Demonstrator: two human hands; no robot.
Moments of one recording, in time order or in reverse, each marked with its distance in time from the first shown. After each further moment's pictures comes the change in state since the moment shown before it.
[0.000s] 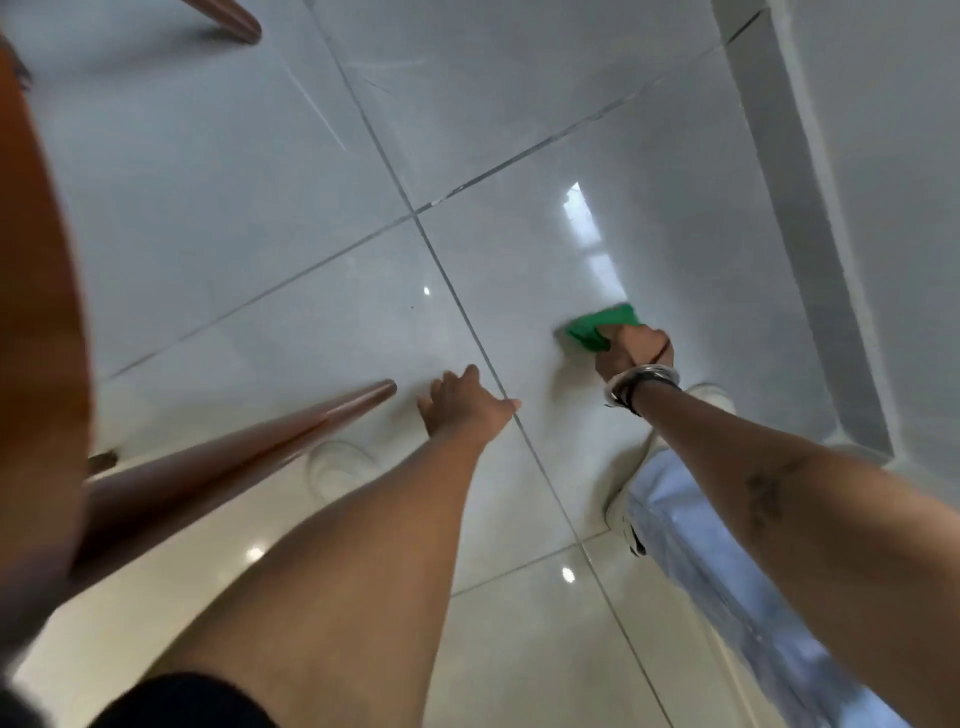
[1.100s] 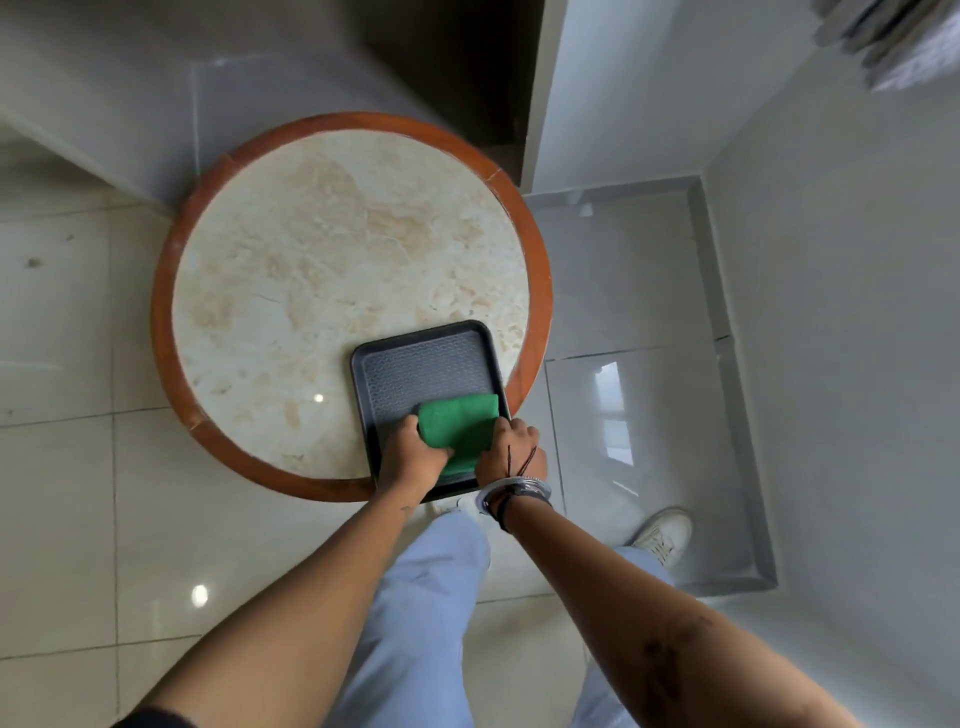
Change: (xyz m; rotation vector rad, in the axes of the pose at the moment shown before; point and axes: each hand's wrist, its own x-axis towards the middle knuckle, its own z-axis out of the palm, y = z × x) left_hand -0.326 -0.230 -0.211 -0.859 0.453 -0.023; right_hand -0.401 -0.335 -0.209 0.032 0.104 -0.294
